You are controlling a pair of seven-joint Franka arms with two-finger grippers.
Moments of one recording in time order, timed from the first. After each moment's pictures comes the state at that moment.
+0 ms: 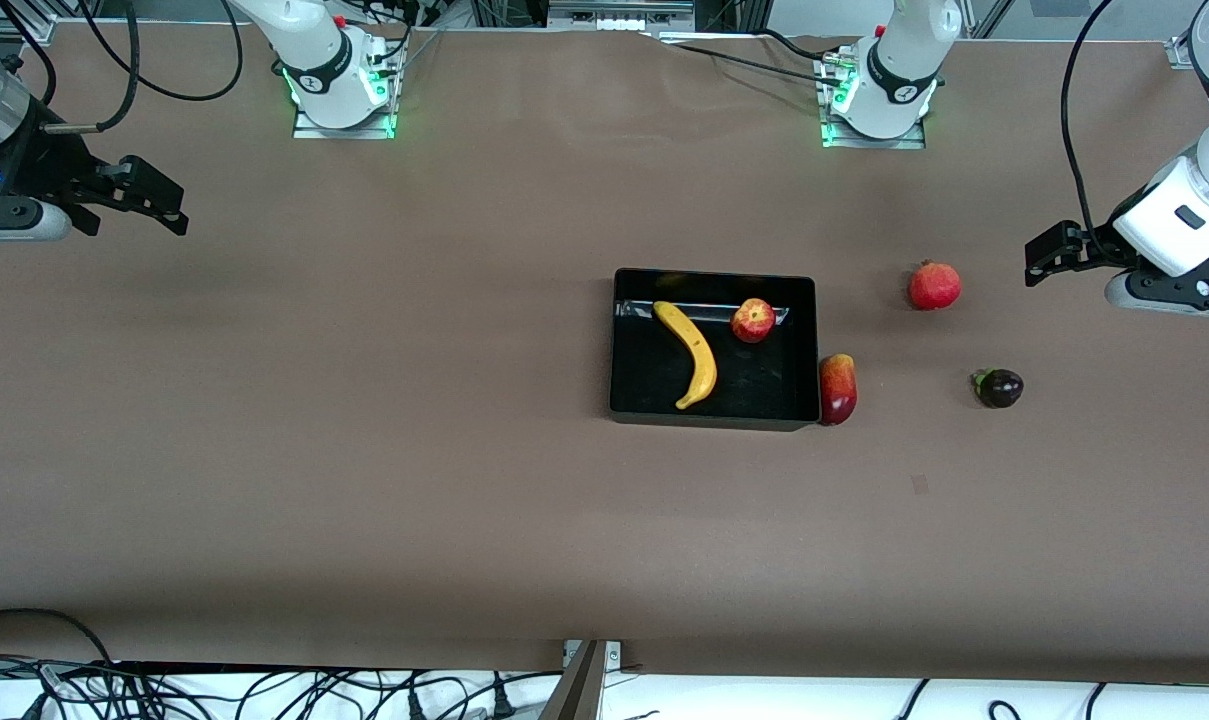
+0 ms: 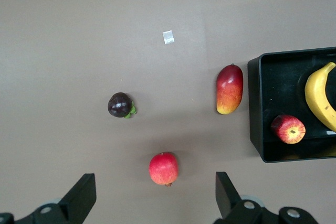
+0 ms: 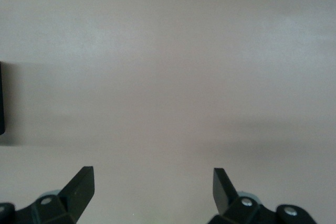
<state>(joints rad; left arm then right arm) 0.09 0.01 -0.11 -1.72 0.04 1.71 0.09 0.07 -0.04 0.02 -1.63 0.01 1.59 0.08</state>
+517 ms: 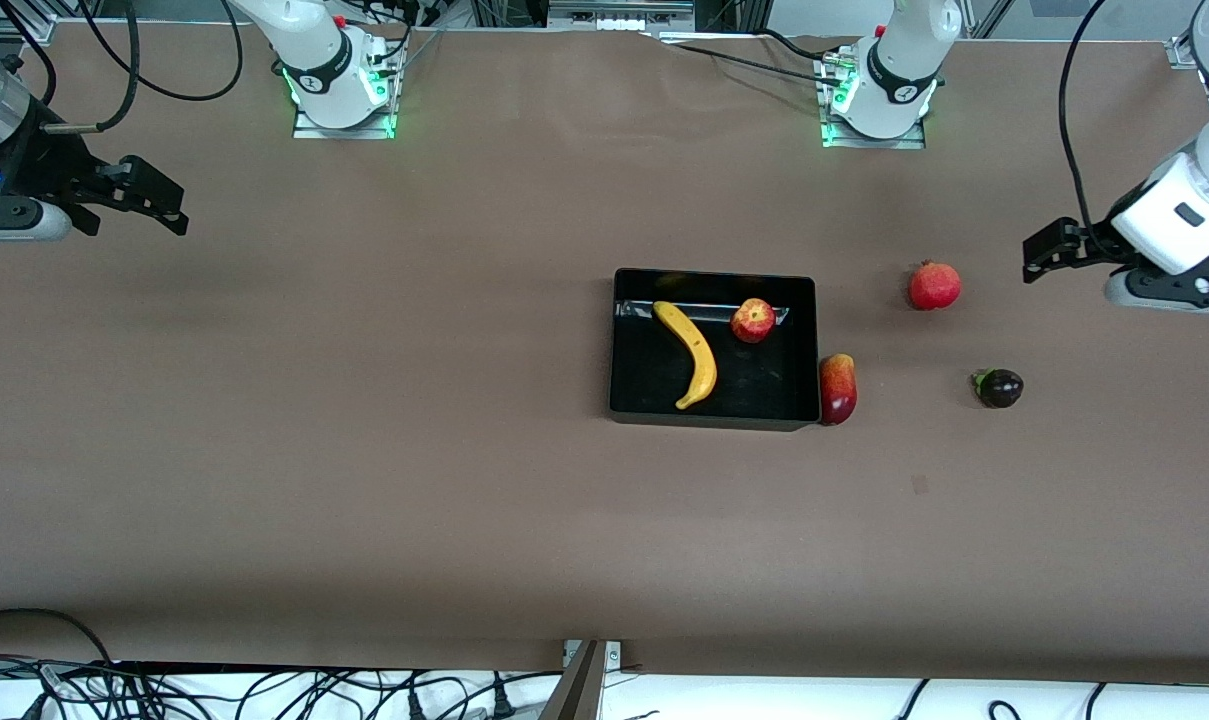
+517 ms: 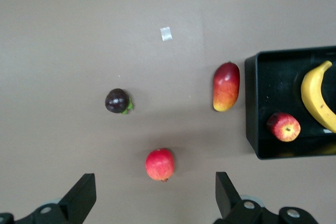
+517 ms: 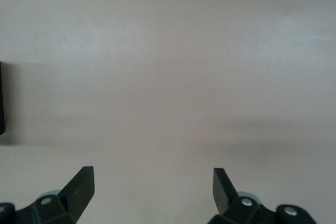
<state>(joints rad) 0.09 0.03 -0.13 -1.70 0.04 1.66 0.06 0.07 -0.04 0.02 -1.63 0.01 1.59 0.08</state>
